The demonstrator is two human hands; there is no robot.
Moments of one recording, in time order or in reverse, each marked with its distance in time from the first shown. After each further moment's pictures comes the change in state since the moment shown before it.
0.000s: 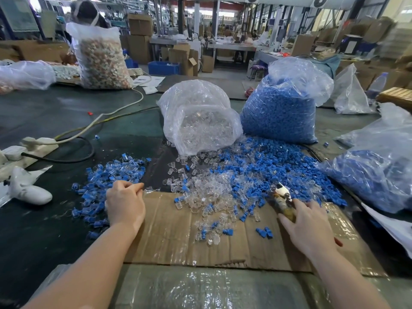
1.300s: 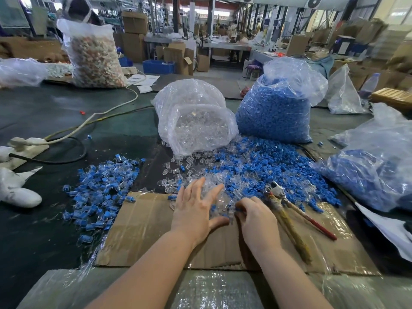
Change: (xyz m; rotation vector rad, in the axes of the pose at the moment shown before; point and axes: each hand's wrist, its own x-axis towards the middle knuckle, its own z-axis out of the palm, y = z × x) left_hand -0.059 0.086 0.049 0.210 -0.362 0.648; right_hand -0.011 -0.072 0.028 0.356 0.130 -0.259
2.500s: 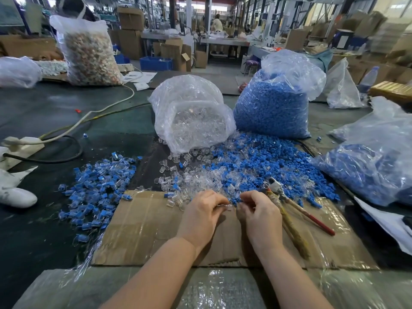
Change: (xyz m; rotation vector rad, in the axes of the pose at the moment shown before) left_hand -0.011 0.026 -0.011 -0.537 0.237 0.144; right_hand -0.004 0.000 -0.009 0.275 0.175 0.094
